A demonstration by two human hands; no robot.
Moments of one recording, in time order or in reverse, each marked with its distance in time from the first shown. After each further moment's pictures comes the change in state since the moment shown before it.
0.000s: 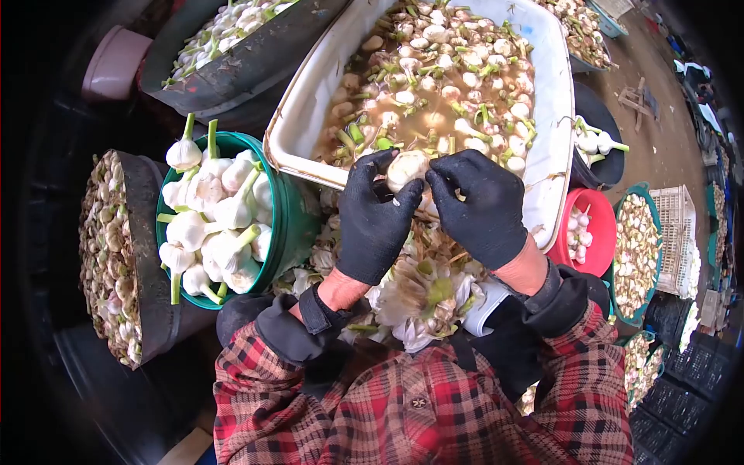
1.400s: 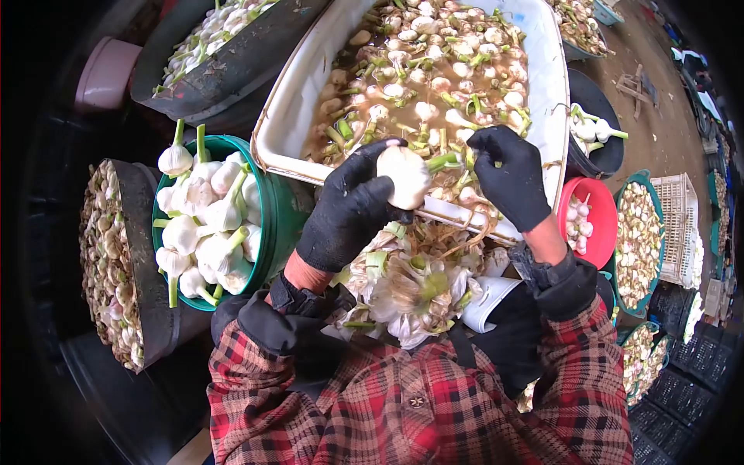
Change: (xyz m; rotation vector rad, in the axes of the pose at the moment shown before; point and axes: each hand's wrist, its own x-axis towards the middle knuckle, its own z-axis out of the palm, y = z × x) left_hand 0.010 0.007 -0.027 -0.740 -0.473 -0.410; right_hand -0.010 0.075 -0.012 0.068 -0.073 0.370
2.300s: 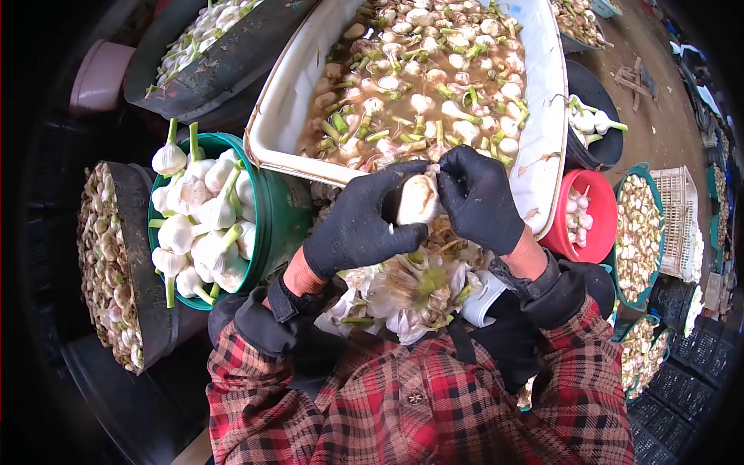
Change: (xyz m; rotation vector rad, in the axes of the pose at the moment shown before) left_hand 0.002 0.000 0.004 0.904 -0.140 -0.038; right_hand -0.029 -0.033 0.014 0.177 -0.108 -0.213
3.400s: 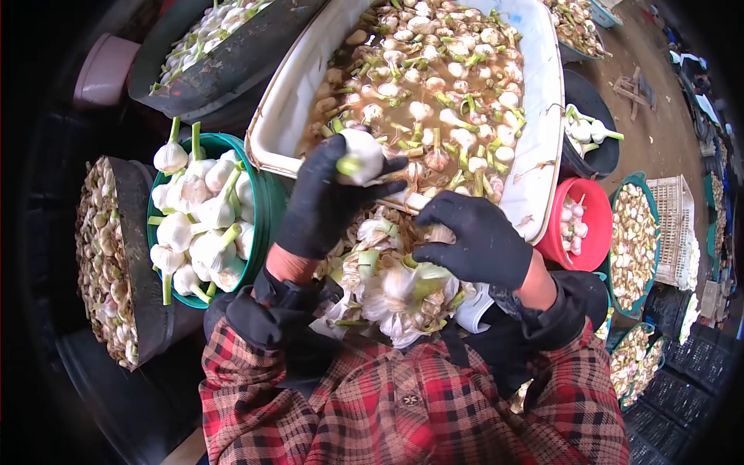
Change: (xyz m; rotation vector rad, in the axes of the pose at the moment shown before) left_hand 0.008 -0.013 -0.016 -1.182 0.193 0.041; right_hand -0.018 -0.019 -0.020 -0.049 -0.366 -0.133
